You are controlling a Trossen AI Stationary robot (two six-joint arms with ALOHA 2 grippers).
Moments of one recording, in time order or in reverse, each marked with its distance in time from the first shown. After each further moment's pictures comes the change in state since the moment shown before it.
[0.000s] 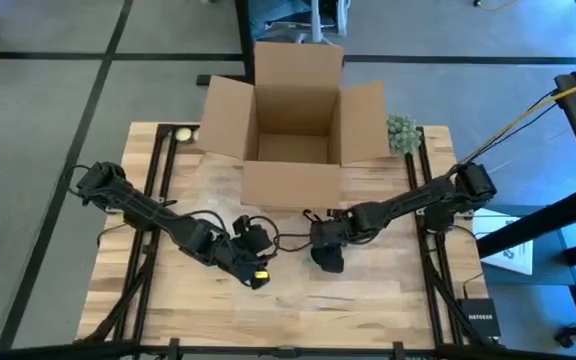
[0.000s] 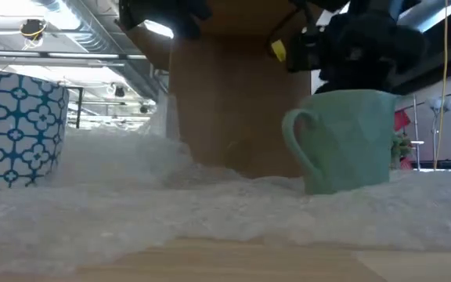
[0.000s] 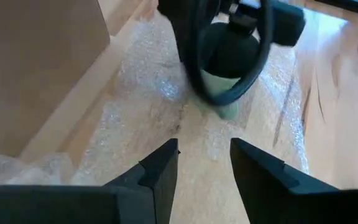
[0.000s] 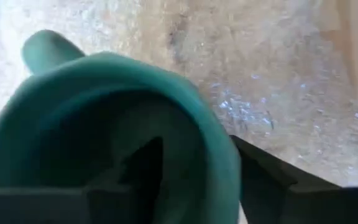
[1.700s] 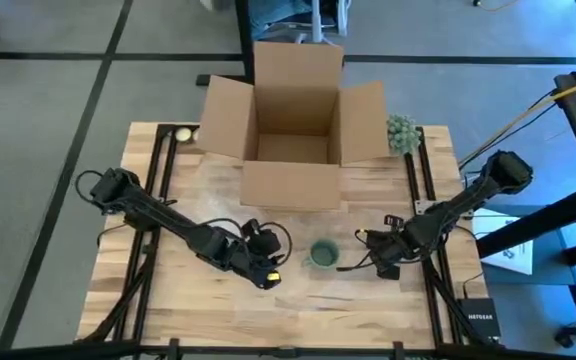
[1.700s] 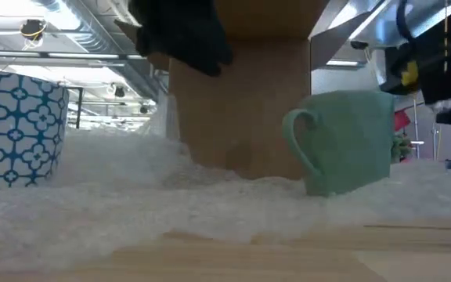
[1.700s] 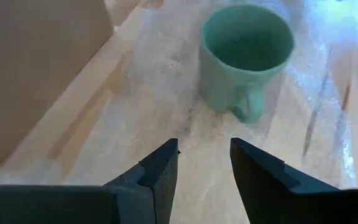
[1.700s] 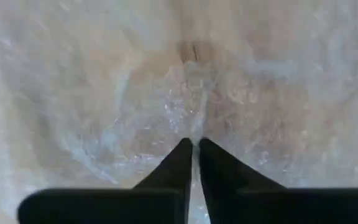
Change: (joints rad) left arm 0.020 0.150 -0.001 0.137 -0.034 0.018; right arm 0.330 -0.362 -0.446 -0.184 0.084 0.389
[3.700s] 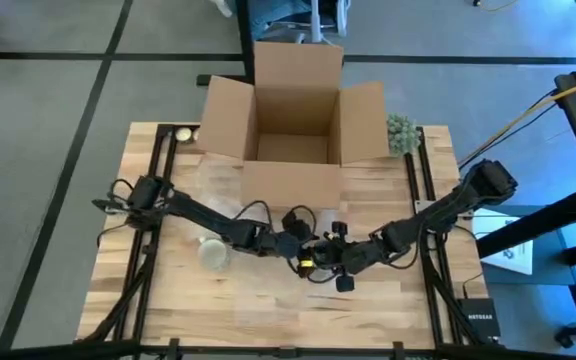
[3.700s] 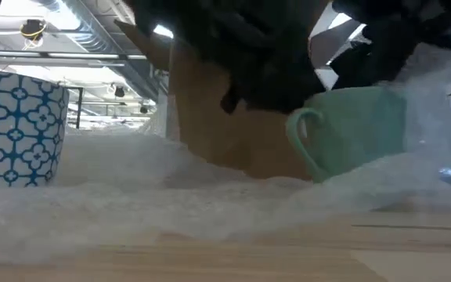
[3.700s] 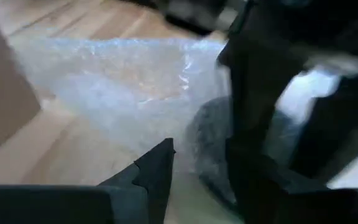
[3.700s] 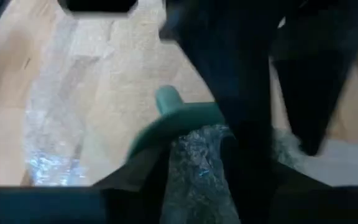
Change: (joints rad) left arm 0.170 0.254 0.005 0.544 0.163 0.190; right arm -0.100 0.223 0.154 0.732 0.205 -0.504
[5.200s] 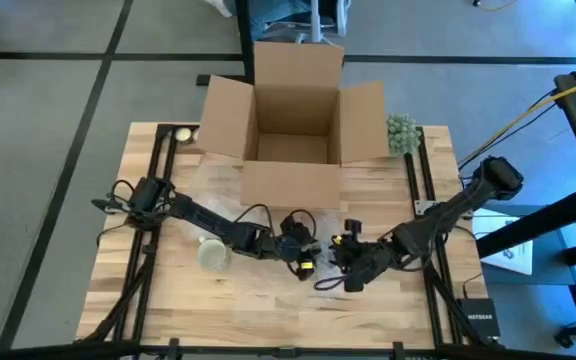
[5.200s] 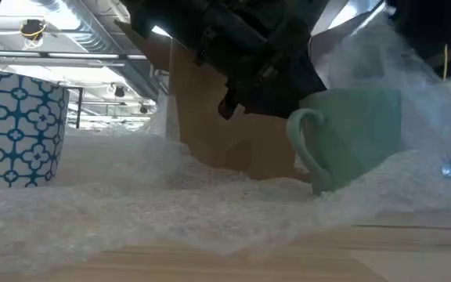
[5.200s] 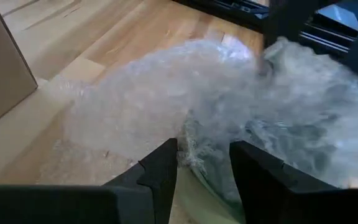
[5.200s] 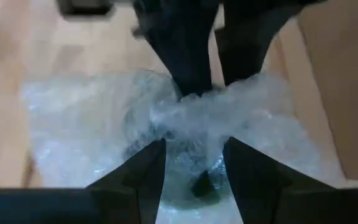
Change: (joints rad) left arm -0.016 0.003 -0.005 0.023 0.012 -0.024; right arm 0.071 -0.044 0.124 -0.369 0.093 0.150
